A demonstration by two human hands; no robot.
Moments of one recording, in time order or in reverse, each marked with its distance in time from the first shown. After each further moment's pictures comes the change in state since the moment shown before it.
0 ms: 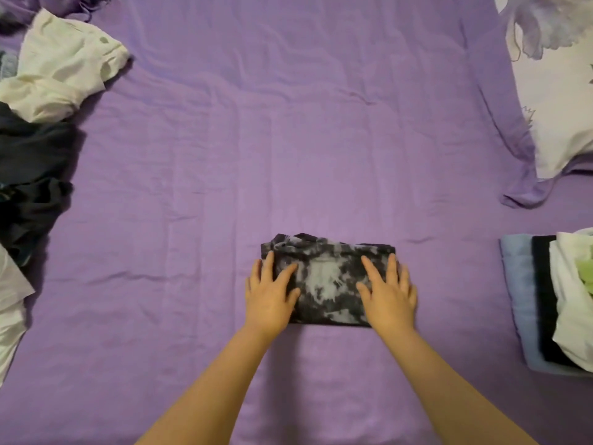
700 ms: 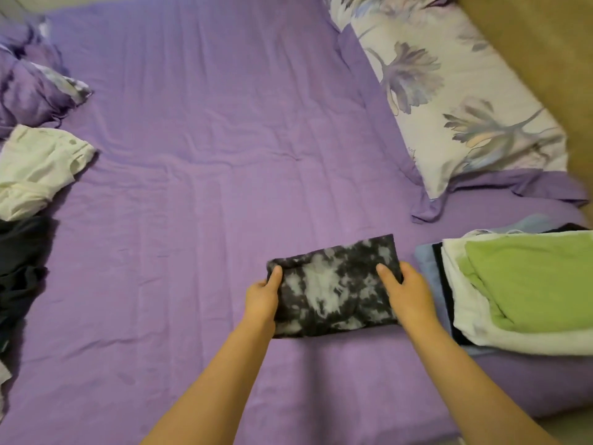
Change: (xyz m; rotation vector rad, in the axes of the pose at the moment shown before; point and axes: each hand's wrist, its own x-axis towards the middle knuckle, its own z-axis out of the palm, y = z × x) left_hand -0.009 0.151 -0.077 -1.122 -0.060 -0.553; right_hand -0.030 0.087 -0.127 0.829 0.384 0.070
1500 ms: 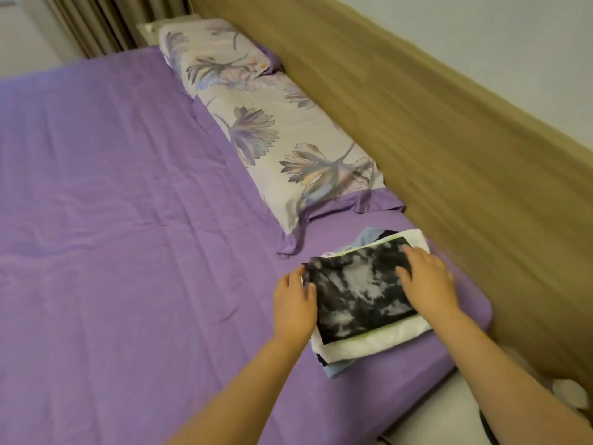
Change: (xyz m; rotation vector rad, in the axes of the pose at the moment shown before) left_hand -0.105 -0.017 0.269 0.754 -0.363 0.805; right_hand 0.058 0.110 -0.273 -0.685 0.238 0.032
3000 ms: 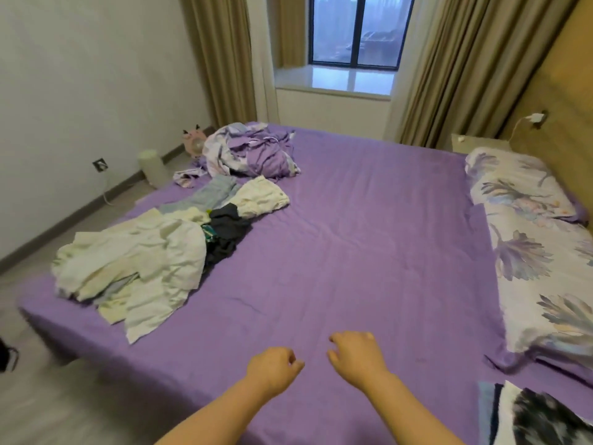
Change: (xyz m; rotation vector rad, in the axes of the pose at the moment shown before) left_hand -0.345 -0.172 -0.260 0.299 0.228 -0.638; right_hand -0.311 -0.373 0.016 -0.365 -0.371 -1.245
